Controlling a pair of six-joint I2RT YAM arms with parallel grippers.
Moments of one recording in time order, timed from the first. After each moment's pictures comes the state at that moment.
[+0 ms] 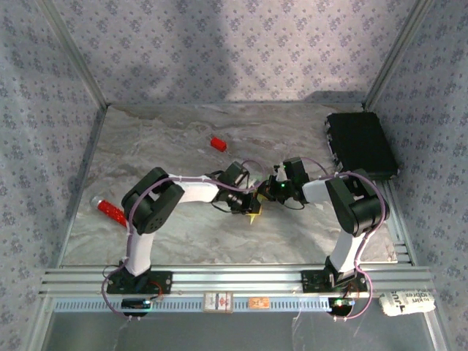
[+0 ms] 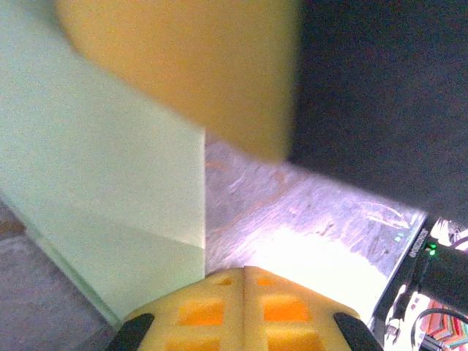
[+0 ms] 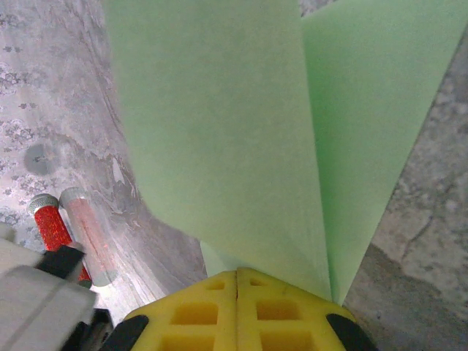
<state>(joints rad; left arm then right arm) -0.83 2.00 1.11 -0.13 0.62 -0.70 0.35 1.79 0.70 0.22 -0.62 0.83</state>
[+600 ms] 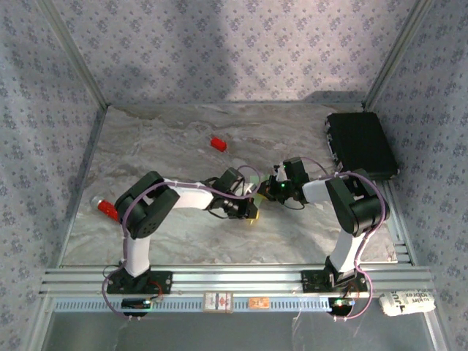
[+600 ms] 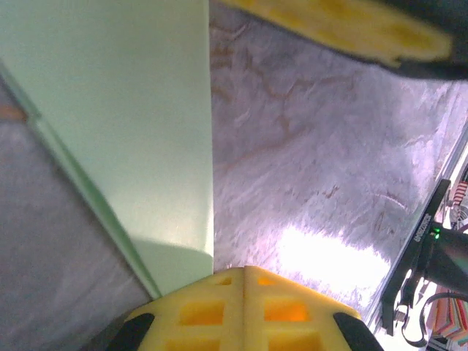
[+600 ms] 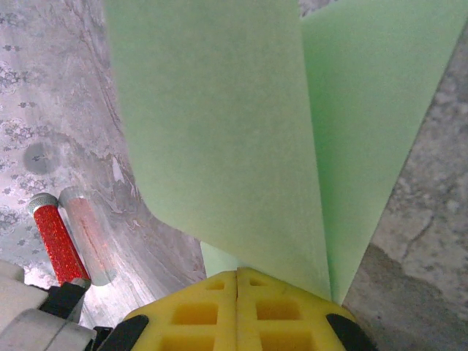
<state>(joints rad) -0.85 1.92 0.98 -0.03 0.61 -0.71 0.35 1.79 0.70 0.22 -0.62 0.82</state>
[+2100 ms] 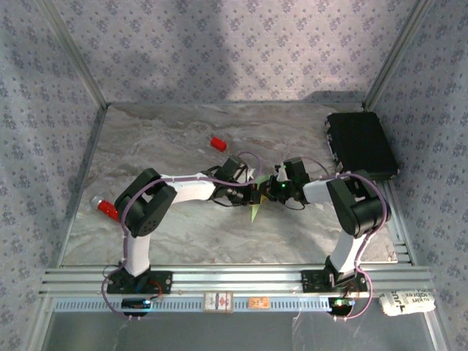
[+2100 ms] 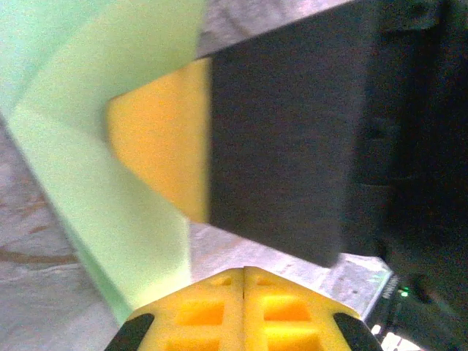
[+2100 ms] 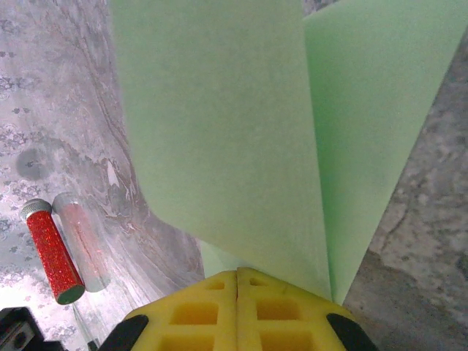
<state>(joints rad) -0.82 1.94 1.13 -0.09 0.53 -0.77 0.35 1.77 0.69 0.21 -0.60 0.82</state>
